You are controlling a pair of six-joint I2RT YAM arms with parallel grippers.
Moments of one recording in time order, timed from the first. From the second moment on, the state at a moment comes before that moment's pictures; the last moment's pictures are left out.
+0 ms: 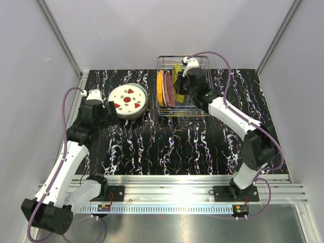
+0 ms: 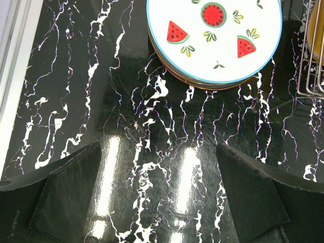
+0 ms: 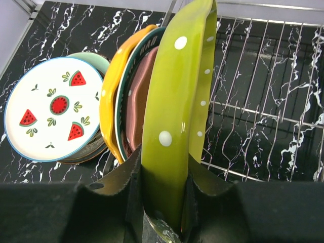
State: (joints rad) left arm -0.24 0.94 0.96 -0.67 -0.29 -0.31; right arm 0.54 1.70 1.43 -0.08 0.10 0.27
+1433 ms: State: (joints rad) left arm -0.24 0.94 0.95 -0.67 -0.28 -0.31; right arm 0.50 1.80 1.49 -0.01 0.09 0.31
